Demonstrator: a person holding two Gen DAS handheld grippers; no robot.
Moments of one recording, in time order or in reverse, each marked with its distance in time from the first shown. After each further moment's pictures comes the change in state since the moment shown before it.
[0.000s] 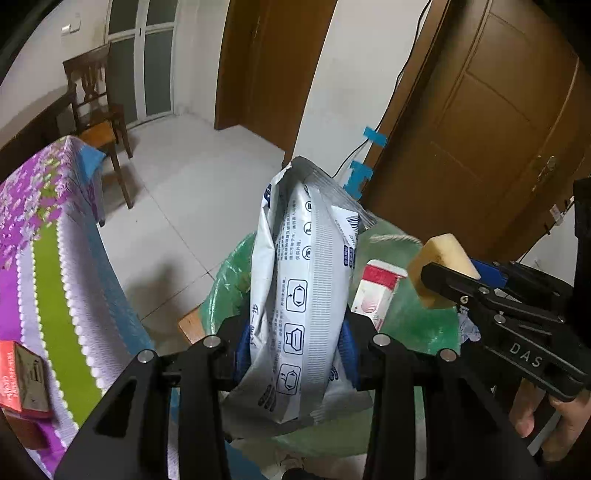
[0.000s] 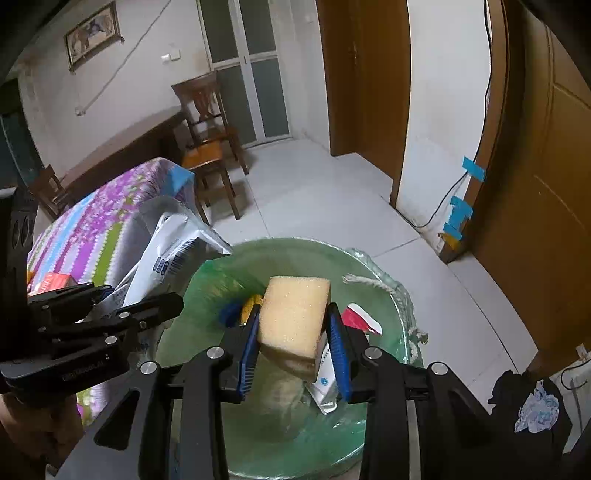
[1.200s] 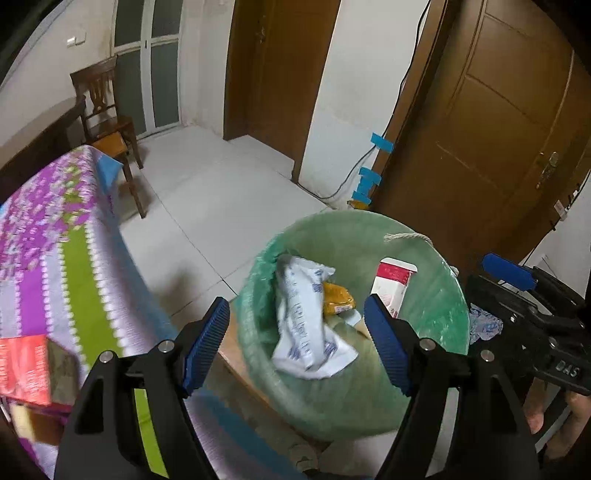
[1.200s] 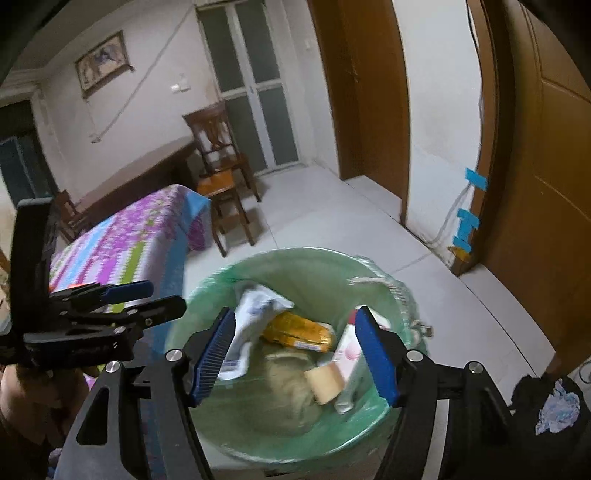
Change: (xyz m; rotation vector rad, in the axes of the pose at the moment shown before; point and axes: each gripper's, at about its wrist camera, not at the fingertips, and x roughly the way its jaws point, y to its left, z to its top) left arm -0.041 0.014 -0.010 0.030 -0.052 0.047; right arm -0.051 0.019 -0.031 0.014 -0.155 0.096
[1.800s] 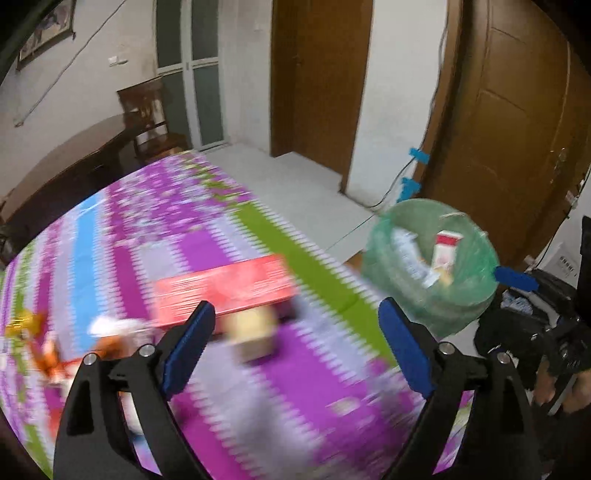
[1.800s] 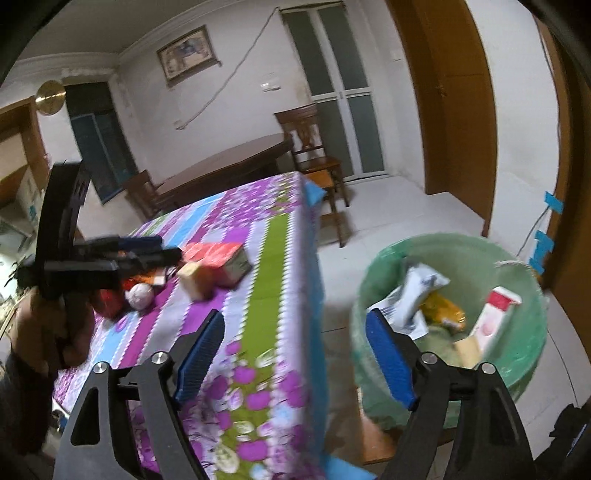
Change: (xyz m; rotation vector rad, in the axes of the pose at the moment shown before) left arm -0.153 0.137 -0.063 0.023 -0.048 0.156; right arm -0.041 0.152 -0.060 -0.126 0.002 0.289
